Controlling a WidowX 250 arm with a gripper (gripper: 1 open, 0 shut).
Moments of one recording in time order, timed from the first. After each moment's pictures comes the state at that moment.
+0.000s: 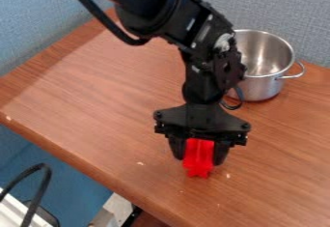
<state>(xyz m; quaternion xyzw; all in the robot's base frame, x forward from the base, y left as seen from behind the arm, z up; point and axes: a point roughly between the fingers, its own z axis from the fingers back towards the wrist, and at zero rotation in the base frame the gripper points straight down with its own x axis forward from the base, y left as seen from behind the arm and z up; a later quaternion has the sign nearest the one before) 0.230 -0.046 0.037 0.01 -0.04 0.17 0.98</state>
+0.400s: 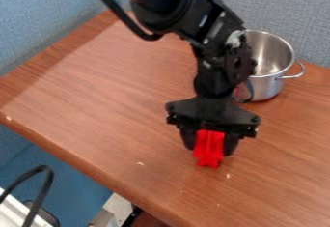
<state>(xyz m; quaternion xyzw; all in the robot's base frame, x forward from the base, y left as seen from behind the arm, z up) 0.254 -0.051 0.035 0.01 -0.07 0.16 0.99</state>
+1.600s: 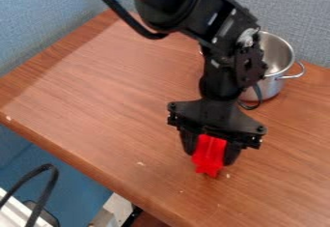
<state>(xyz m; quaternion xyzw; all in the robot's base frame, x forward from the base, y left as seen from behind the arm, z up) 0.233 -0.060 0.051 0.03 -0.05 0.10 0.99</state>
